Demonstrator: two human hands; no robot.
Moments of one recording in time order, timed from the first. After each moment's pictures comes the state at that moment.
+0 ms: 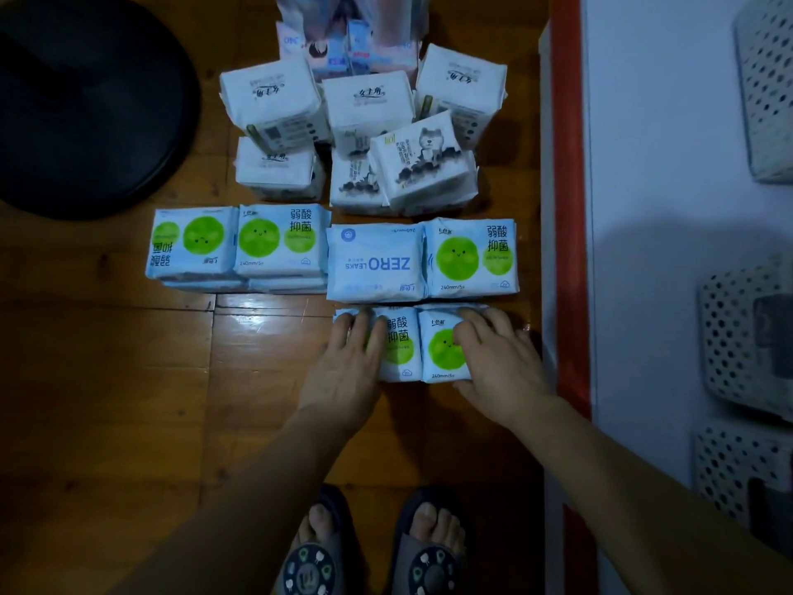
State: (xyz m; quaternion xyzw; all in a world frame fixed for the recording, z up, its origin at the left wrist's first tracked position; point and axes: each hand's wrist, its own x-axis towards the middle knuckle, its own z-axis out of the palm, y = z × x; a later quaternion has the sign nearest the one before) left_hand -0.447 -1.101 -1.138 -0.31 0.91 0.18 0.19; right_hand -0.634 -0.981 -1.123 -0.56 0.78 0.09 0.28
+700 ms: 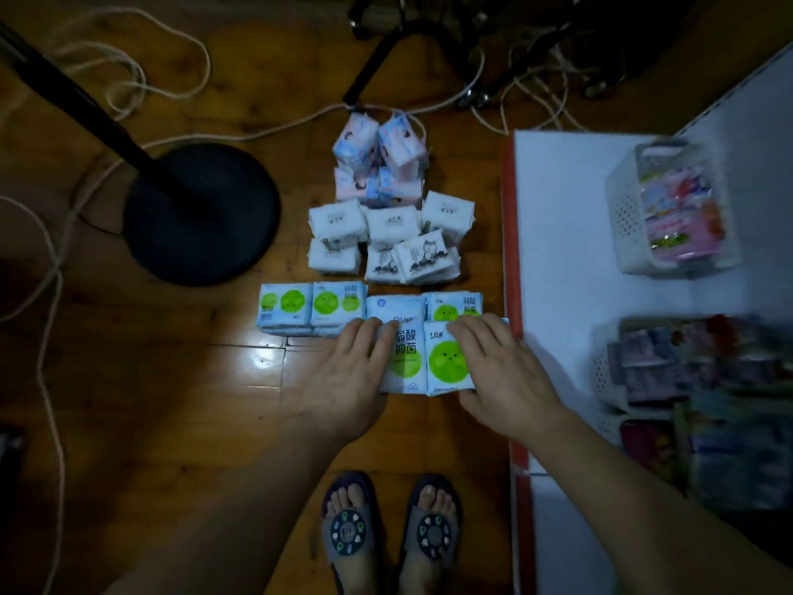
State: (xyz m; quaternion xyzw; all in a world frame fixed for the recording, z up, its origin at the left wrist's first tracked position) left_hand -0.429 -1.142 -0.880 -0.27 0.93 0.21 0.11; right_hand -0.625 -1.010 -0.865 -0.61 0.76 0.00 0.20
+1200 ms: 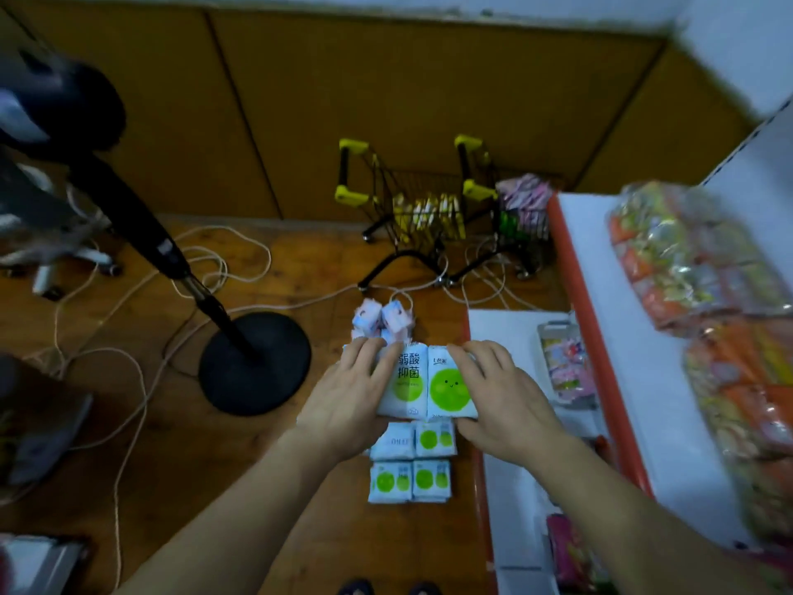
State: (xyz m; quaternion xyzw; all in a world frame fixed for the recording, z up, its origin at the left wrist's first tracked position) left_hand -0.458 -1.208 -0.539 -0.23 0.97 0.11 0.00; right_hand -0.651 -1.060 -0.521 -0.63 0.77 0.00 0.07
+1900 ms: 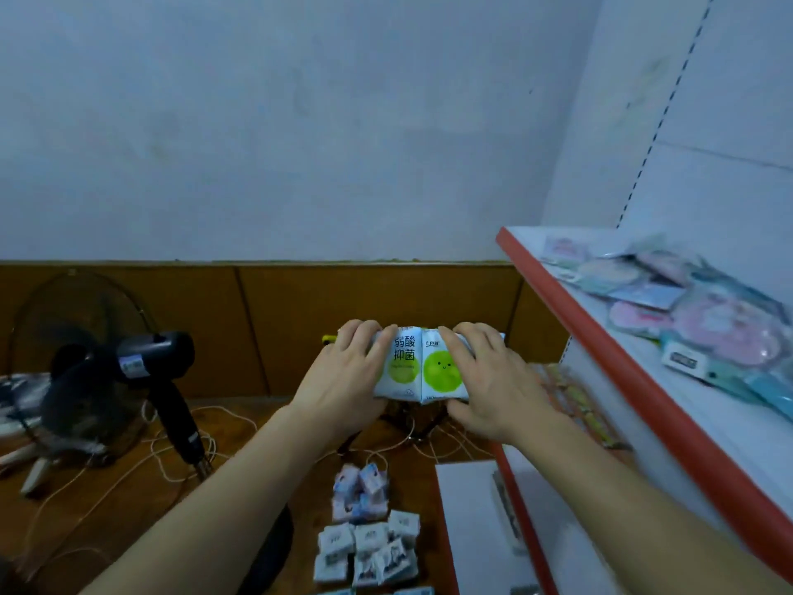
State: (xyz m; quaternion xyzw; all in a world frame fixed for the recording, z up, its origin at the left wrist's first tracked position) left_hand -0.493 -1.211 -0.180 -0.19 0.97 -0.04 -0.17; right_hand -0.659 -1.047 -0.171 -0.59 0.79 -0.07 -0.14
